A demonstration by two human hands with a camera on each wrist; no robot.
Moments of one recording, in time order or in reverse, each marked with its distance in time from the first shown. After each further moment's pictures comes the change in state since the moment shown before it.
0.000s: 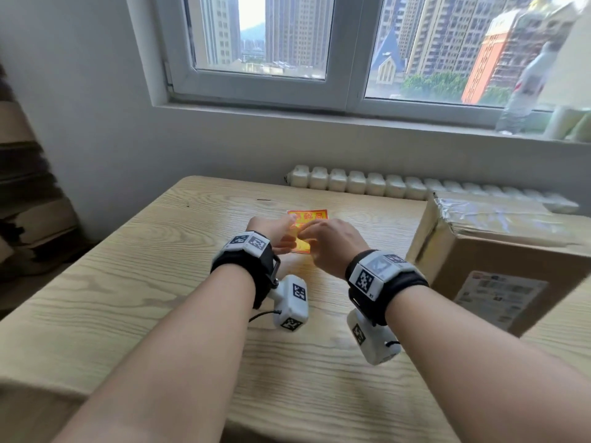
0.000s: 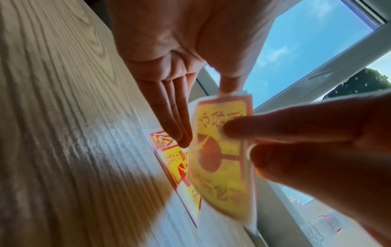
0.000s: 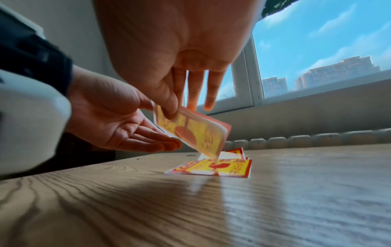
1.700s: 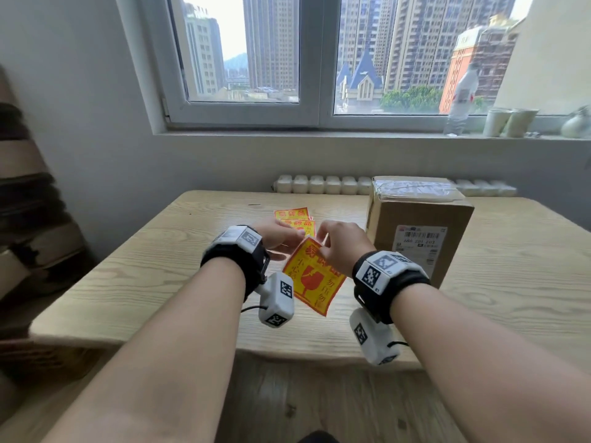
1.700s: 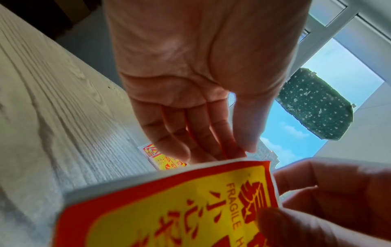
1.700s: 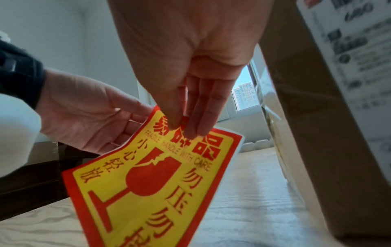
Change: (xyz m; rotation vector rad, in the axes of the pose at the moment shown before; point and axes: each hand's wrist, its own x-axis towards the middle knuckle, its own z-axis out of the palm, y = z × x) left_hand -0.119 0.004 -0.004 0.472 -0.381 0.120; right_hand -0.112 -0.024 -0.049 0.153 0.060 0.326
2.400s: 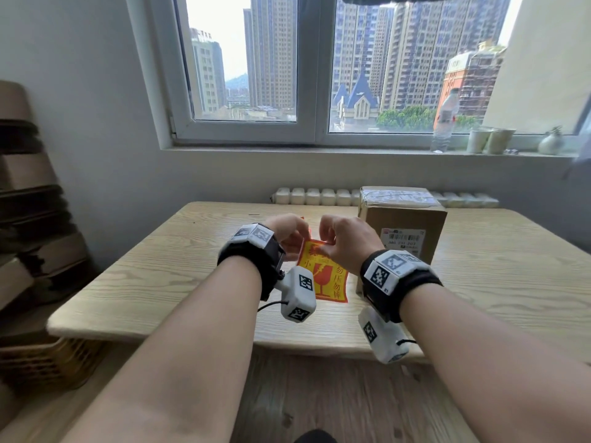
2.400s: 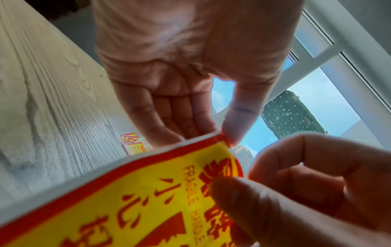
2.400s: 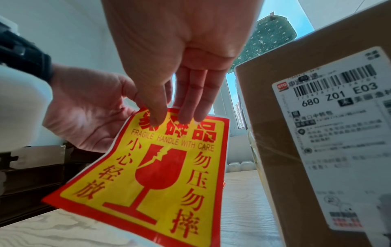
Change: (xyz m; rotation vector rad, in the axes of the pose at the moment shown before) left_hand -0.049 0.031 0.025 -0.181 -0.002 -0.077; right_hand -0.042 -0.008 -0.036 -0.086 0.136 -0.179
